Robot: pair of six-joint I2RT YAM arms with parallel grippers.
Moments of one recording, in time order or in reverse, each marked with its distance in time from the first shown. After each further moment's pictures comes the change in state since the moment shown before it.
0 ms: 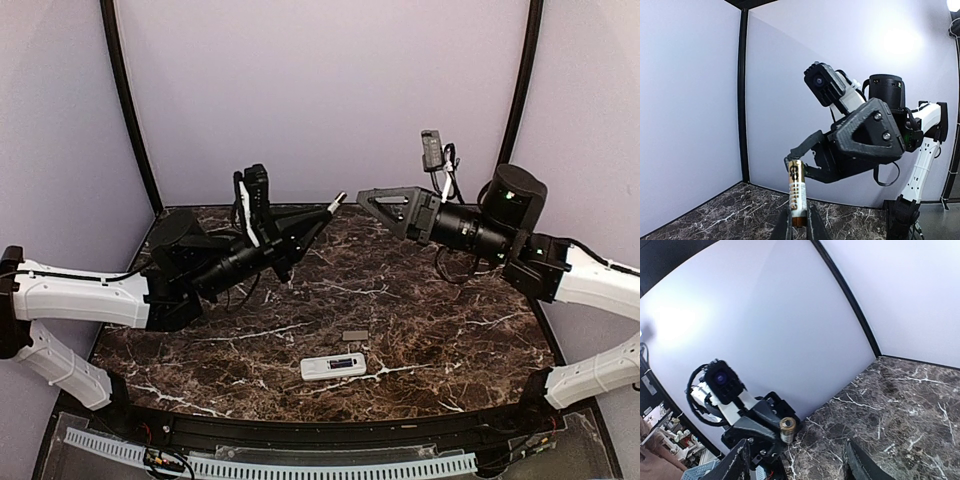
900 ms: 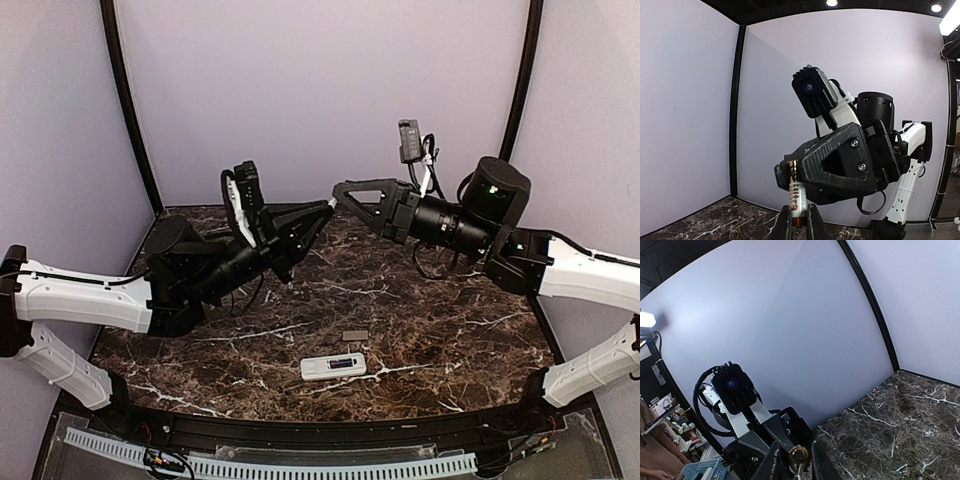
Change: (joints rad) left arm -0.053 0.007 -0.005 0.121 -0.034 -0.054; right arm 0.097 0.111 0.085 0.104 0.002 -0.055
